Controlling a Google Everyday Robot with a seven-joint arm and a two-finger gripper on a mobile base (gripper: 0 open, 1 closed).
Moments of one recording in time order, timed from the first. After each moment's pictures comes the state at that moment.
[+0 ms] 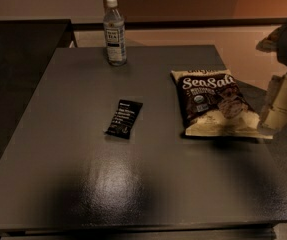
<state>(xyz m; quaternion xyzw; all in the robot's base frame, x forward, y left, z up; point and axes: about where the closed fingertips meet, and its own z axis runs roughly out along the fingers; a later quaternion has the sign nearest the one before) 0.438 -0.217 0.976 -0.60 0.78 -0.03 0.16</state>
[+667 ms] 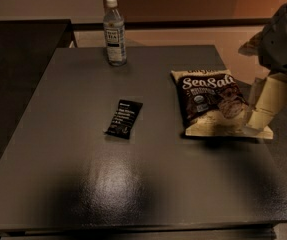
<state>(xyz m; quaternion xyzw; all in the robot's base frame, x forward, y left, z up) 0.447 -0.195 0.963 -0.62 0.76 -0.01 0.16</state>
